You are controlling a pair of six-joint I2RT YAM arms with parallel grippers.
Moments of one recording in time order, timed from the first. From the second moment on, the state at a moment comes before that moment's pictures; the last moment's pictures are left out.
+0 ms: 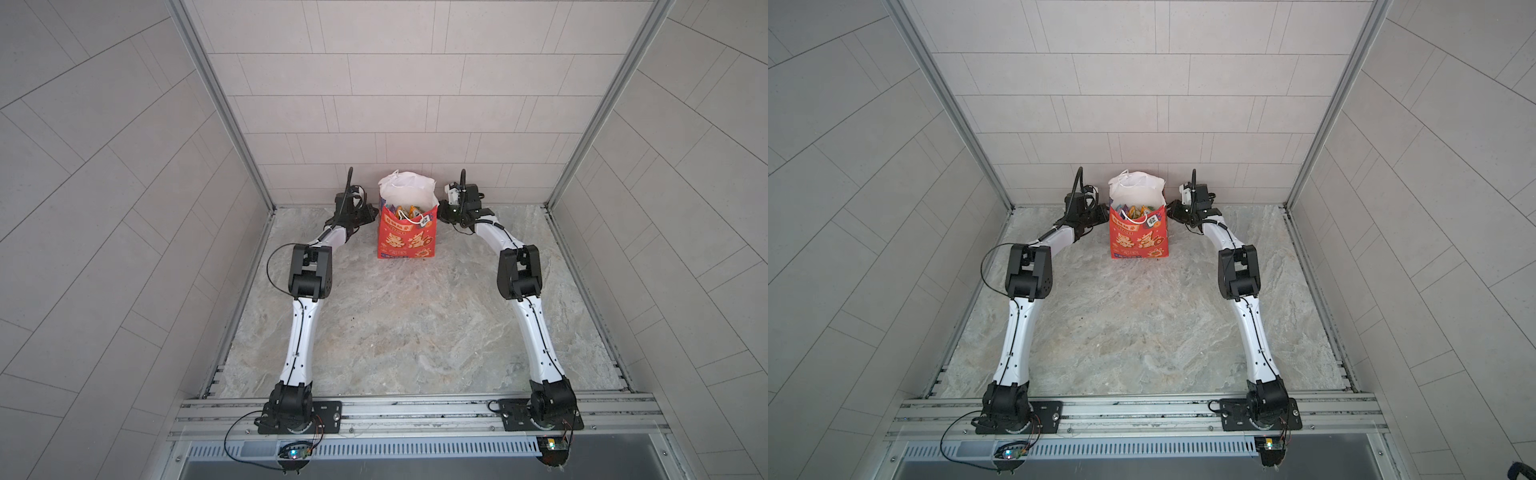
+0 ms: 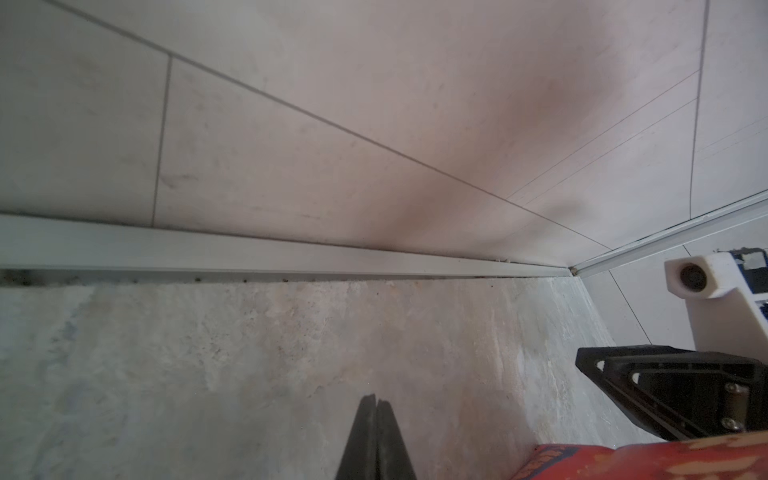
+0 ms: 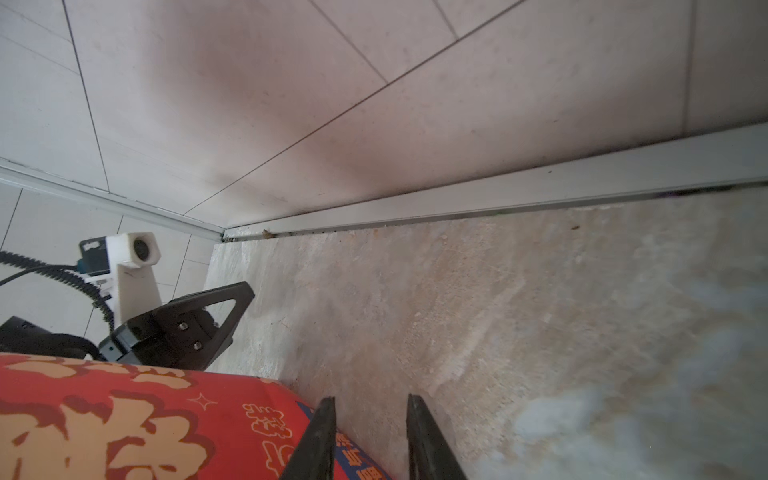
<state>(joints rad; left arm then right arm) -0.12 2.65 2.13 0.08 0.52 -0.49 0.15 2.68 2.39 -0.27 -0.58 0.59</state>
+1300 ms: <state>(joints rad) -0.26 1.94 0.86 0.65 0.56 -0.53 0.14 2.10 1.52 -0.17 -0.57 0.36</state>
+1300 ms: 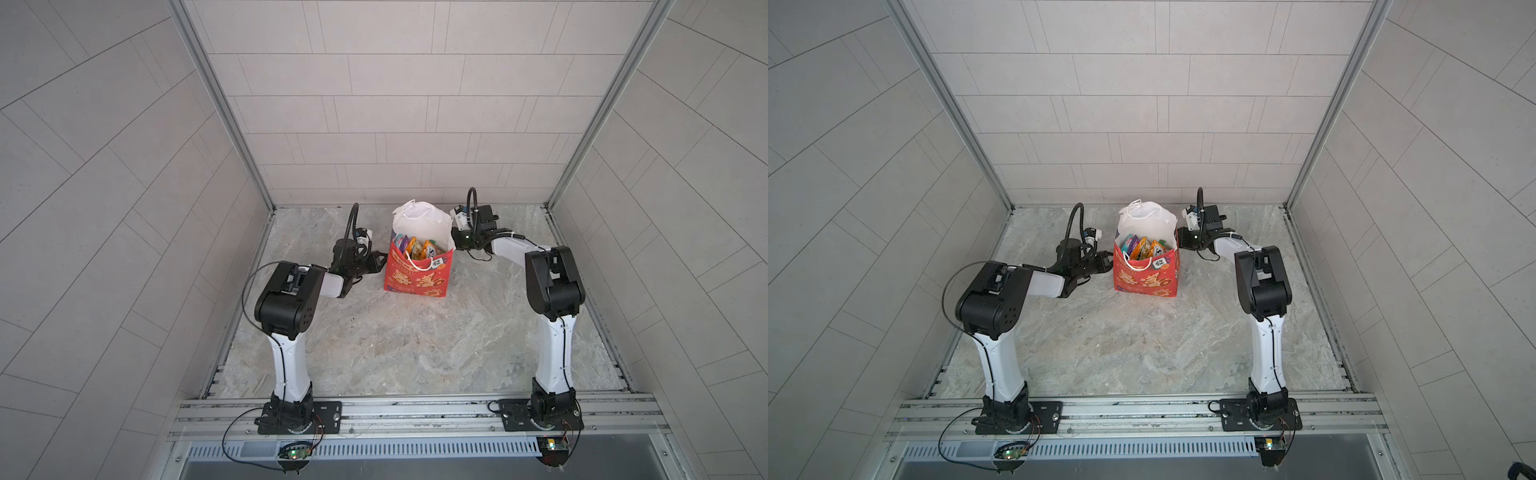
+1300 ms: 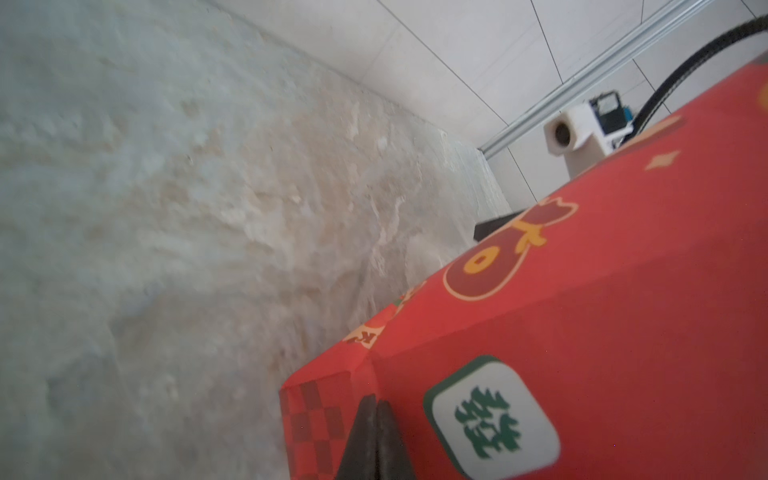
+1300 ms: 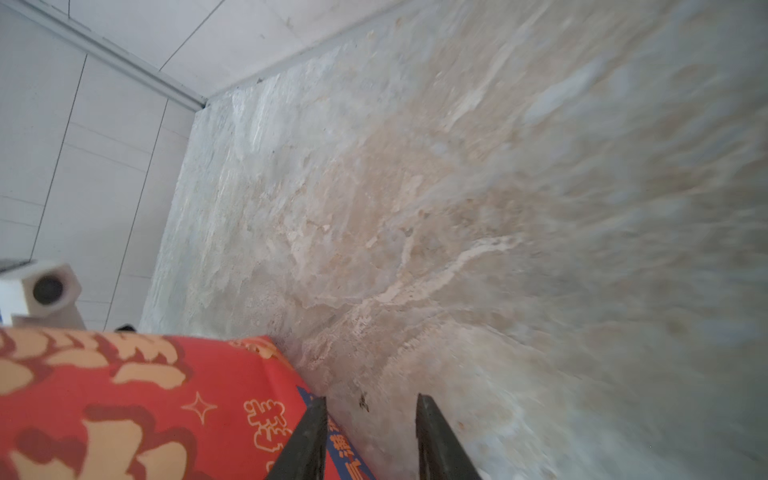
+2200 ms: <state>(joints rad) -0.38 1.10 0.88 -0.20 -0.02 -0.47 0.27 1.81 1.95 -0.90 -0.22 -0.14</state>
